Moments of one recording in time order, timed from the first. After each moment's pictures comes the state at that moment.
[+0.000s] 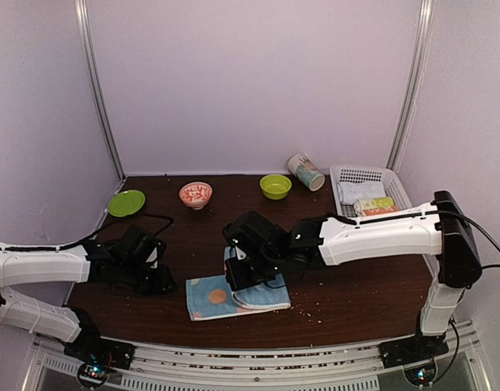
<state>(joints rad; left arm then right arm) -0.73 1.16 0.52 -0.39 0.03 -0.73 1.21 1.85 1.40 -0.42 0.06 0.73</state>
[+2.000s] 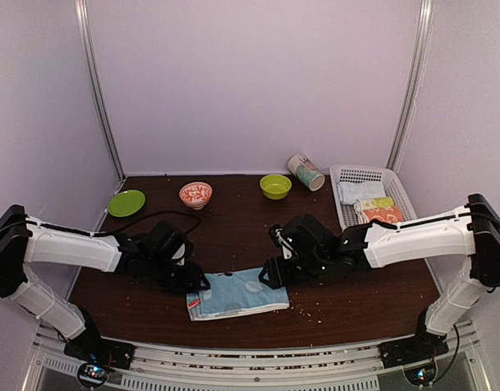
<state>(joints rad) -0.82 1.43 0.66 -0.23 0.18 -0.86 1.05 1.59 0.98 -0.24 0.01 0.71</state>
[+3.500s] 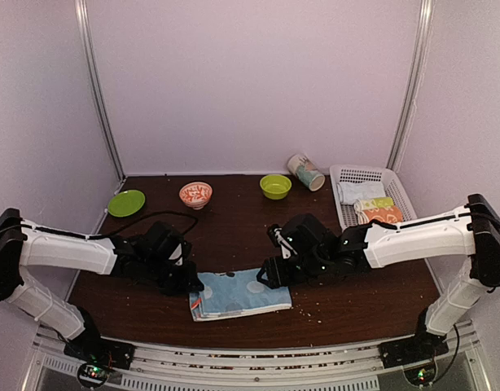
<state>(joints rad) -0.82 1.40 0.63 -0.19 0.20 -0.91 1.05 1.59 0.98 -0.21 -0.01 0.71</state>
